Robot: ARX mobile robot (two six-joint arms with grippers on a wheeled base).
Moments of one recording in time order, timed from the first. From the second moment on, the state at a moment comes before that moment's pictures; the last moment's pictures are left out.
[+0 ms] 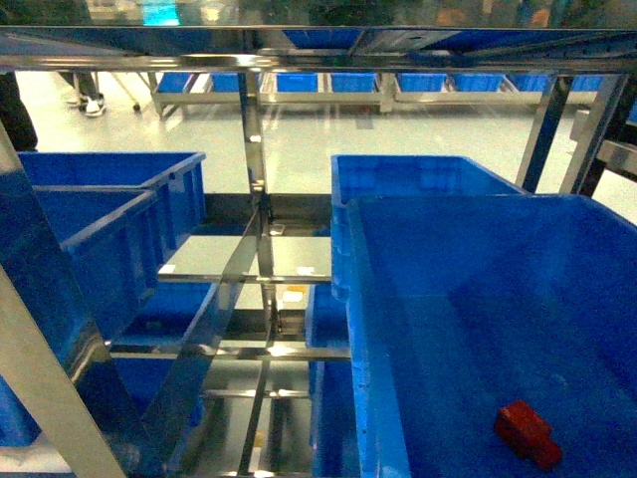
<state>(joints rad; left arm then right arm) 0.00 0.01 0.02 0.00 0.00 0.00 0.33 0.96 0.01 0.94 0.33 0.01</state>
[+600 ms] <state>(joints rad) 0.00 0.01 0.02 0.00 0.00 0.00 0.02 0.36 0.01 0.36 0.02 0.00</state>
